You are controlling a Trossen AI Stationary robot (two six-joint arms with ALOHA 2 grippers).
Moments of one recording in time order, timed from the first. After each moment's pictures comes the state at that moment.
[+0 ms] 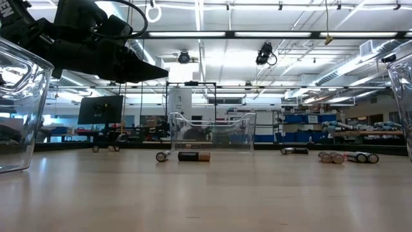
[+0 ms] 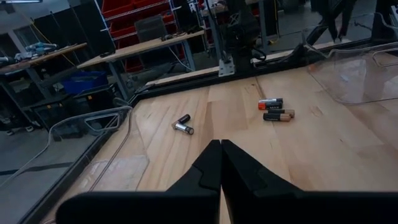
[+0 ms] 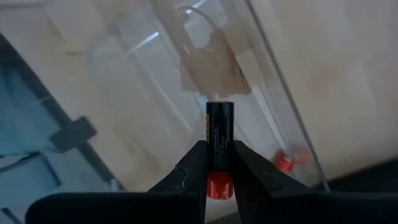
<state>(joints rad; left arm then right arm) 0.08 1.23 0.25 0.89 -0.07 0.23 0.83 1.39 1.02 -1.05 -0.05 1.38</state>
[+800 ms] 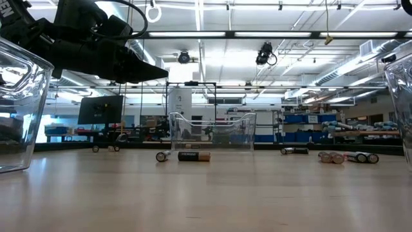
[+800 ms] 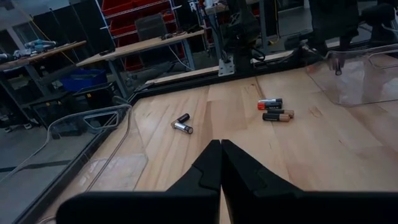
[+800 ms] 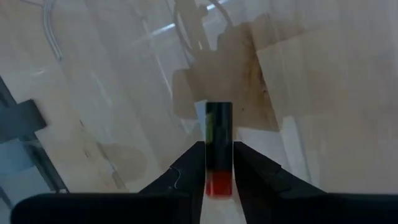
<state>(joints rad) 0.08 1.23 0.25 0.89 -0.07 0.22 0.85 1.39 0.73 -0.69 -0.08 1.25</state>
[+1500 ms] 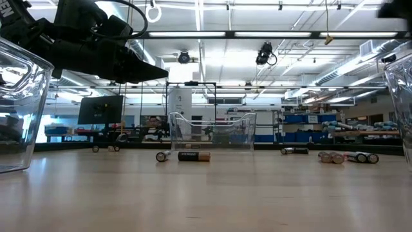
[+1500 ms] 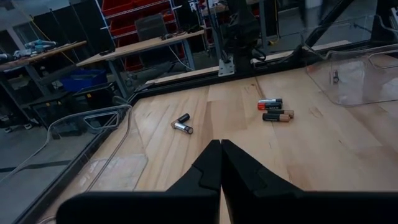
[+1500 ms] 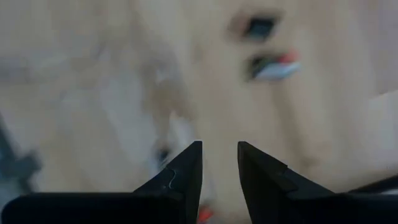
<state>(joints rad) 0.08 1.23 0.25 0.89 -0.07 0.22 0.65 1.39 1.21 -1.31 0.17 1.00</state>
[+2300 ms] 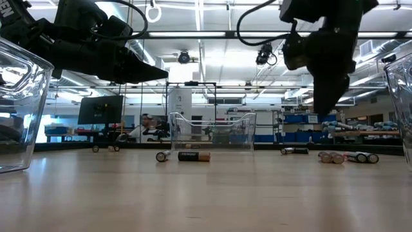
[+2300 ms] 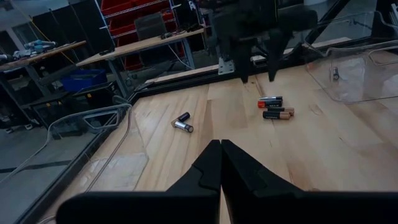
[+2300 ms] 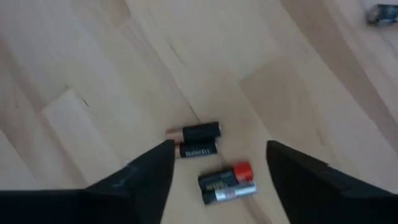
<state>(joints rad) 0.08 1.23 0.25 0.89 -0.07 0.23 0.08 1.39 0.90 -0.81 0.04 0.68</state>
